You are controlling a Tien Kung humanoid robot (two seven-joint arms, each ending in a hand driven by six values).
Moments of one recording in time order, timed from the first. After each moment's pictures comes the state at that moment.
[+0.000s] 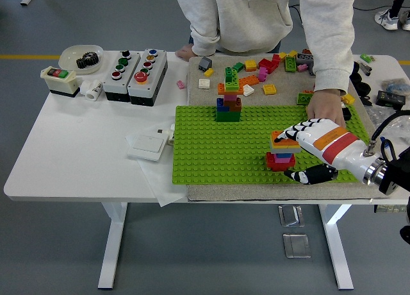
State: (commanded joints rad) left arm -0.14 0.04 -0.78 -0.18 1.07 -0.05 0.27; right arm 0.46 -0.67 0.79 1.65 -2.10 0.01 -0.02
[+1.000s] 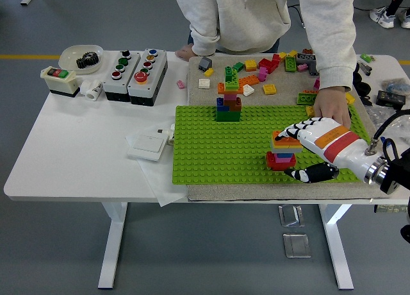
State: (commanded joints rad) left arm -0.13 0.04 -0.78 -0.18 1.07 -0.05 0.27; right arm 0.45 -0.67 0.82 1.66 -2.09 -0.03 -0.02
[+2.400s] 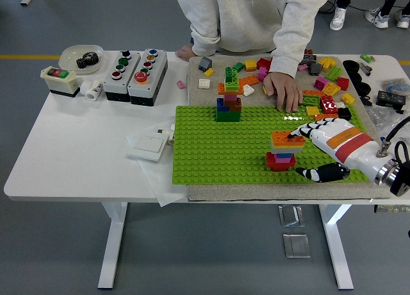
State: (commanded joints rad) left arm -0.13 0.04 -0.77 -0.18 1.07 -0.06 0.27; right arm 0.40 -0.68 0.84 1.63 -2.11 -0.02 -0.02
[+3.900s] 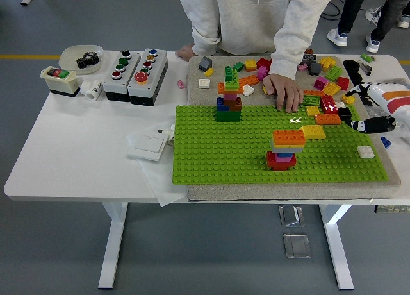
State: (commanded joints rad) left arm -0.14 0.04 -0.74 -0.18 1.02 -0.06 0.27; right arm 0.67 -0.59 0.83 0.95 -1.88 -0.11 0.16
